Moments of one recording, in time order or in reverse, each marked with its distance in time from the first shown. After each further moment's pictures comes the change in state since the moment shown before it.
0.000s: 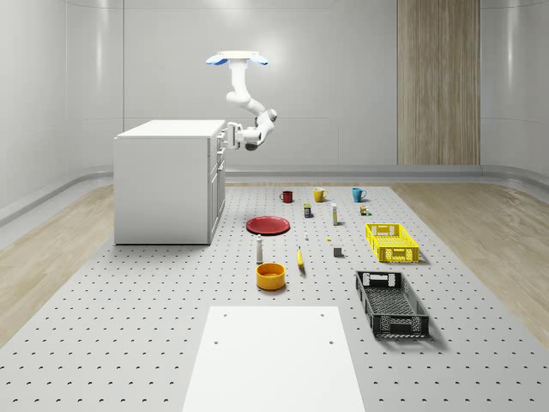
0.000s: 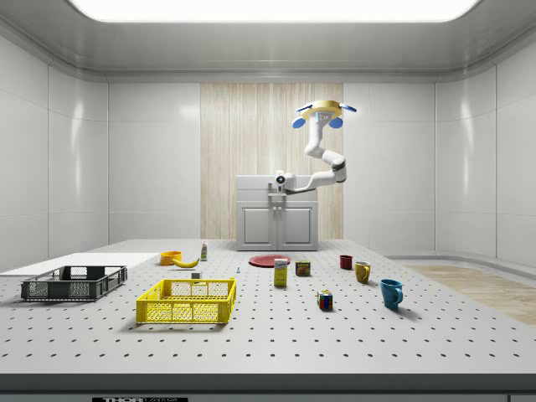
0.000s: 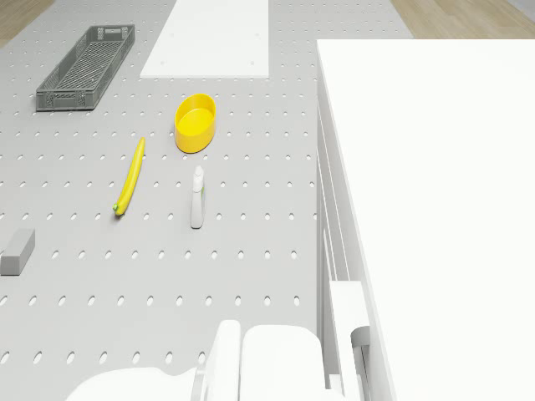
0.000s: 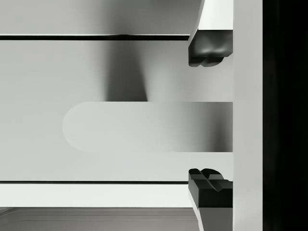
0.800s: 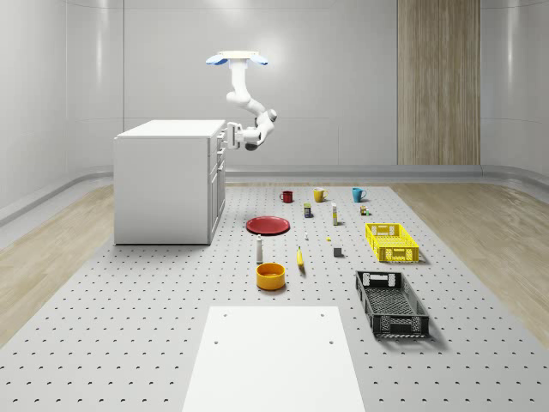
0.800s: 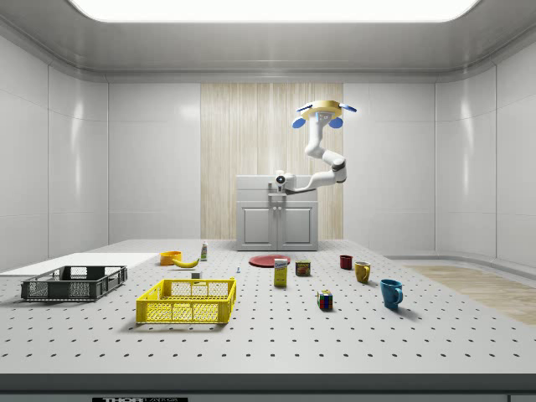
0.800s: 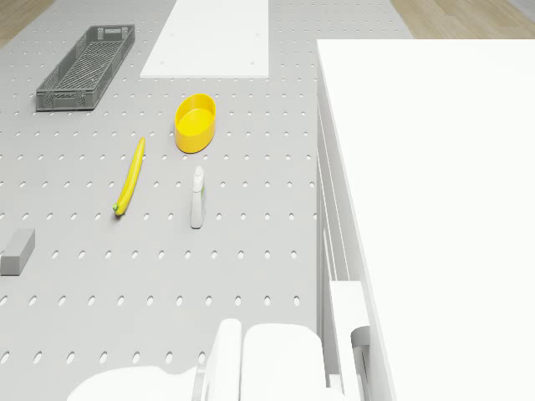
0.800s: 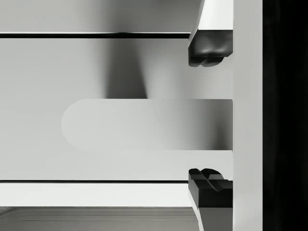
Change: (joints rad) arm -0.006 0.005 0.000 -0.004 0.005 -0.004 -0.008
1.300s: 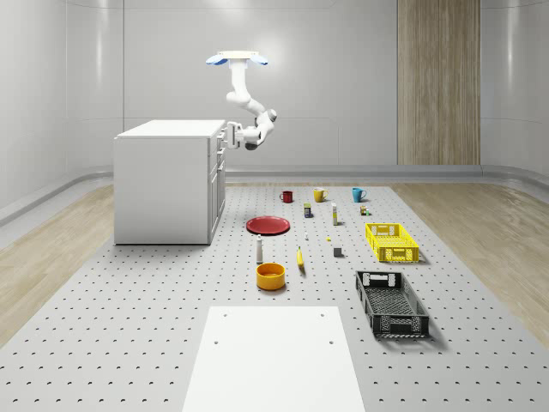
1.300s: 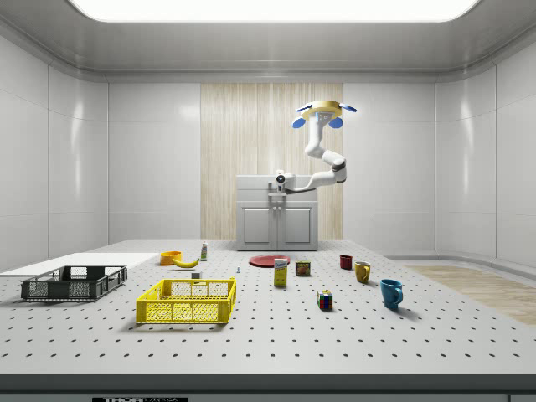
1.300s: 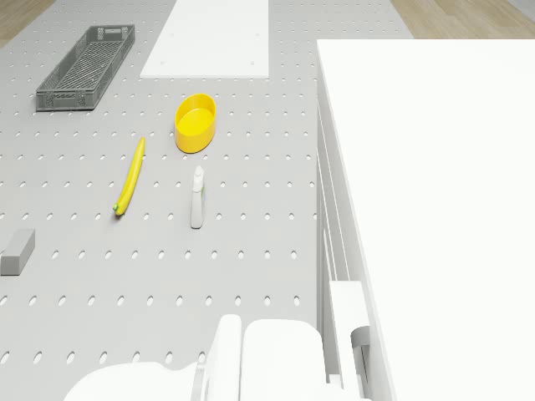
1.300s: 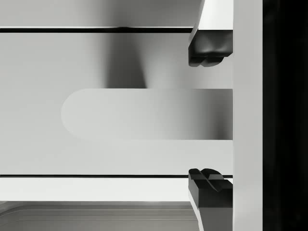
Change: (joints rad) arm -0.004 0.002 -0.002 -0.004 0.002 -0.002 -0.006
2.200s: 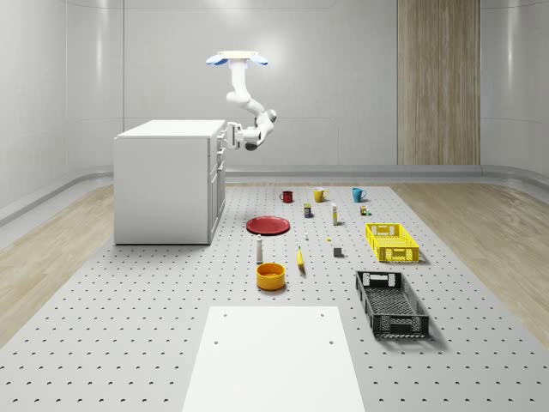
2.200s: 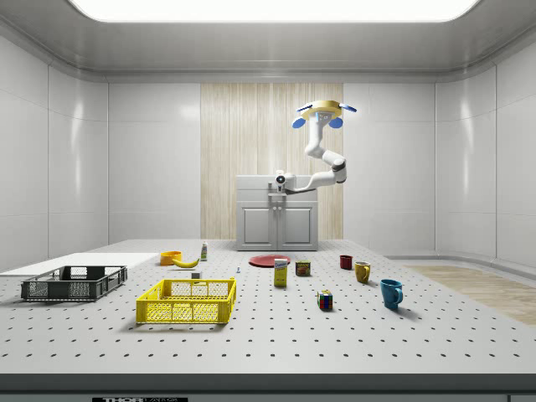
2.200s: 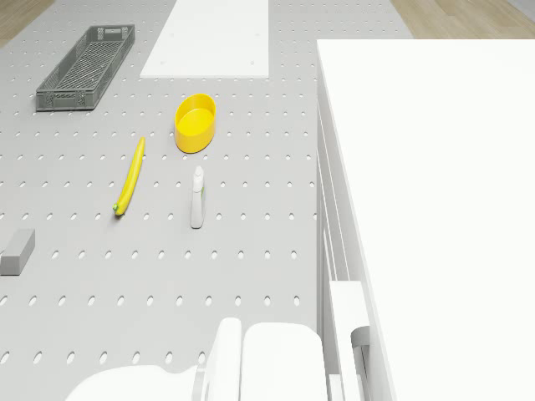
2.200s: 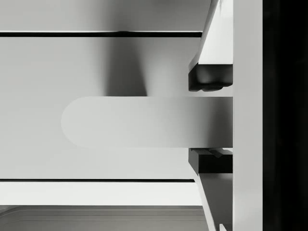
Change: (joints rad) arm -0.003 0.005 0.005 0.005 0.005 -0.005 0.002
